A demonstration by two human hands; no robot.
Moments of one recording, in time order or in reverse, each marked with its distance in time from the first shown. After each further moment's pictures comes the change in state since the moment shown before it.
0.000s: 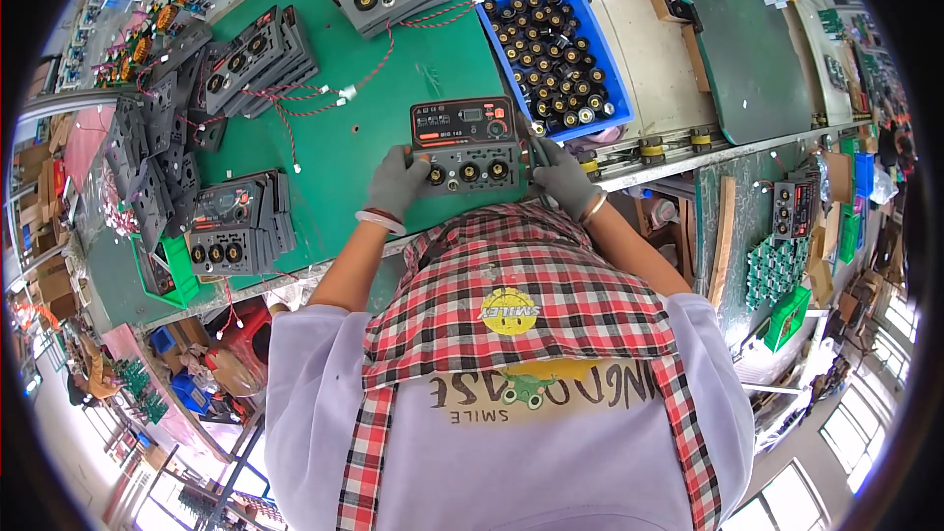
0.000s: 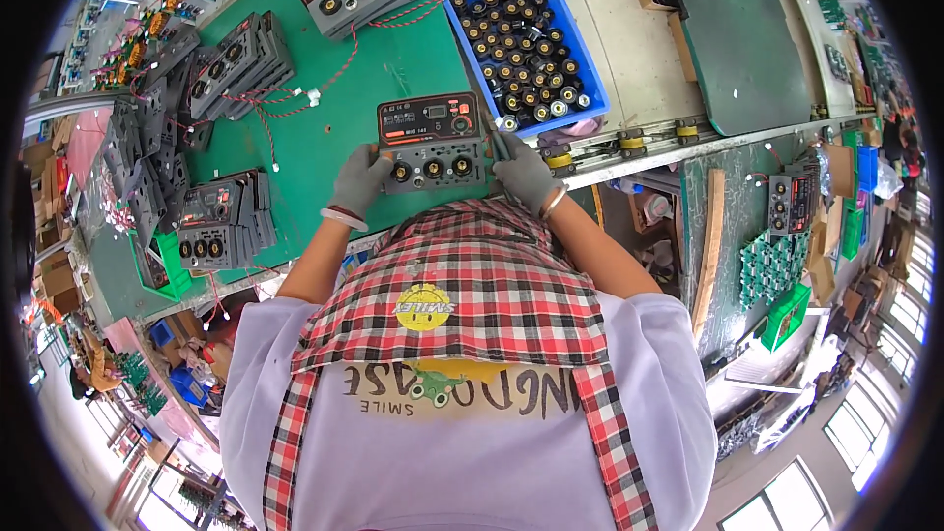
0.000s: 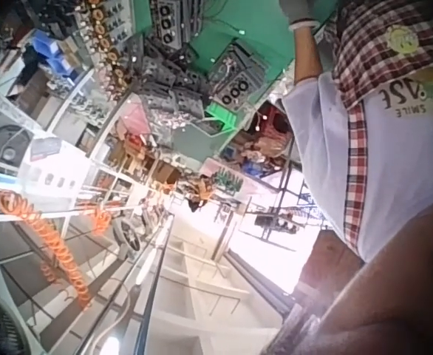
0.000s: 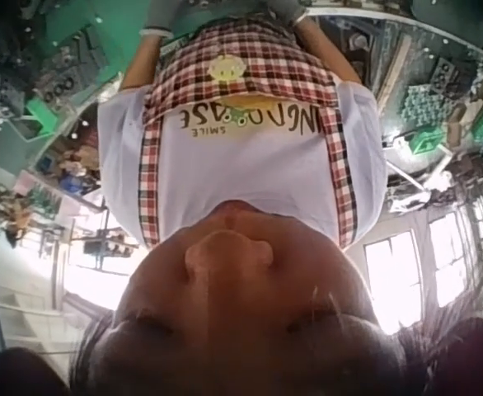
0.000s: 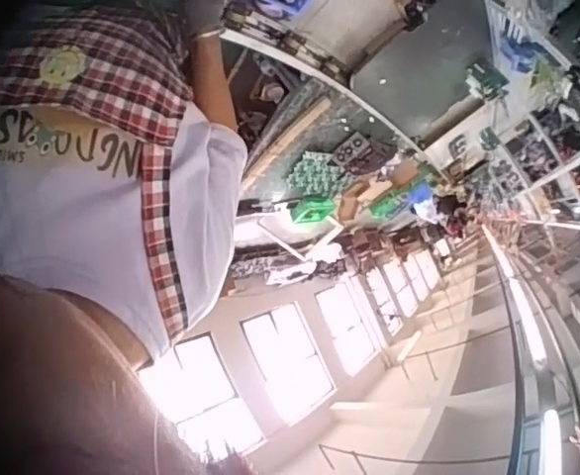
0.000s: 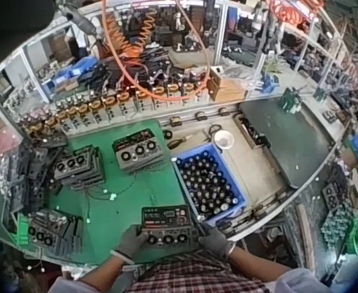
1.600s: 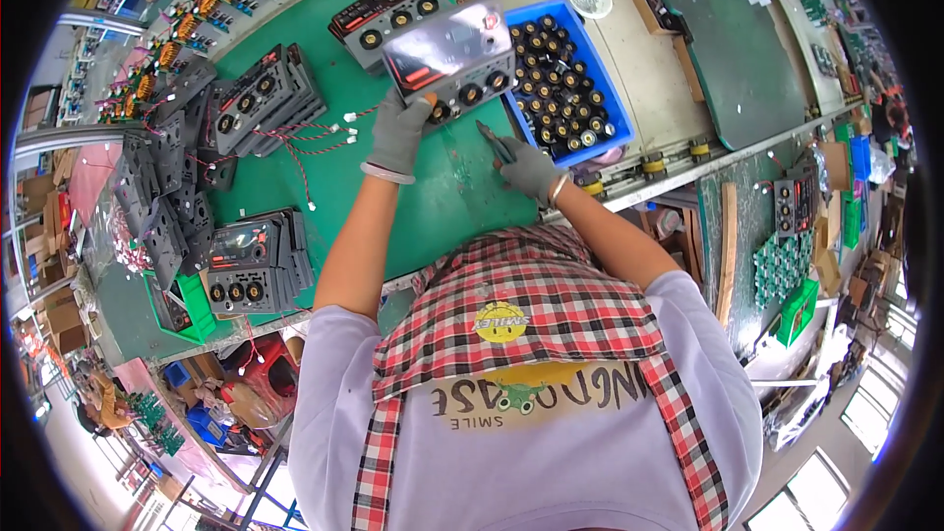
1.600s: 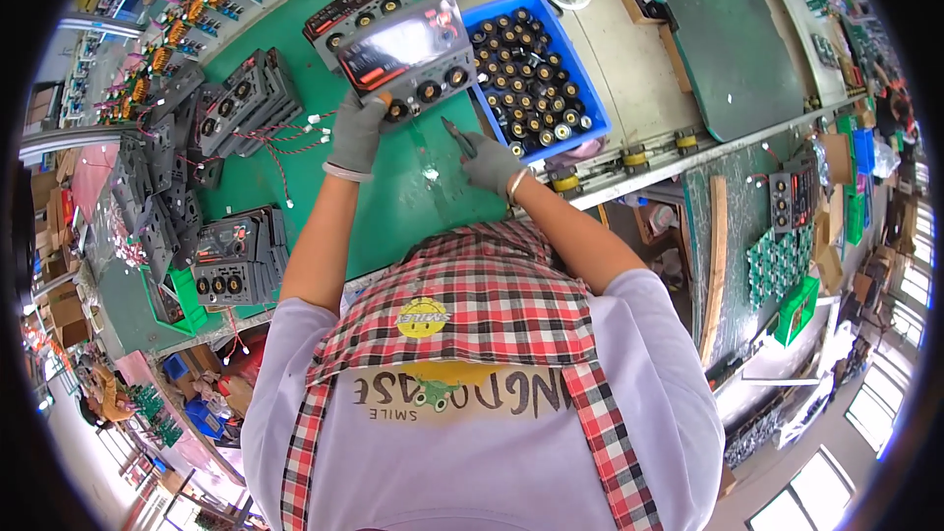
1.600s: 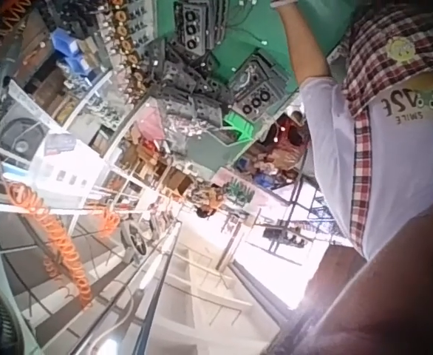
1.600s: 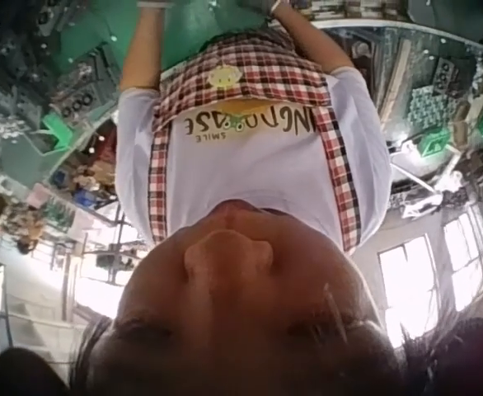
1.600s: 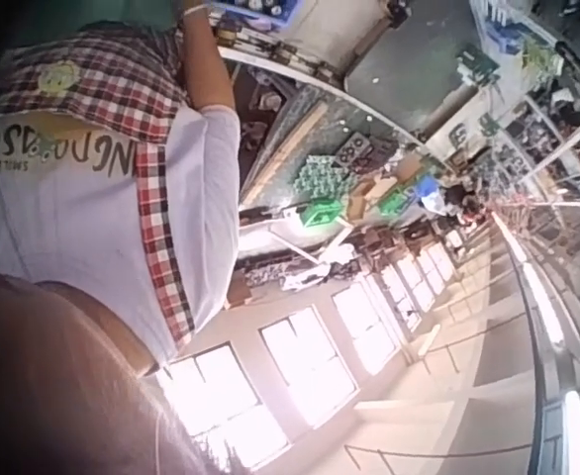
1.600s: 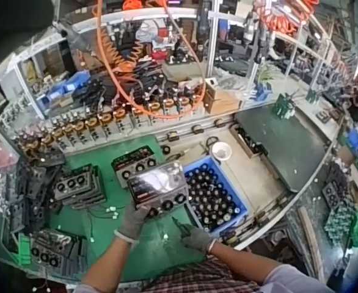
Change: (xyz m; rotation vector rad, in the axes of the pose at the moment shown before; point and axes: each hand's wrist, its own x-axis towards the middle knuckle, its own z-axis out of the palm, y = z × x) left_hand 0.103 0.055 -0.039 -1.029 -0.038 0.401; right_hand 0.061 -0.035 0.033 -0.481 0.062 -0.098
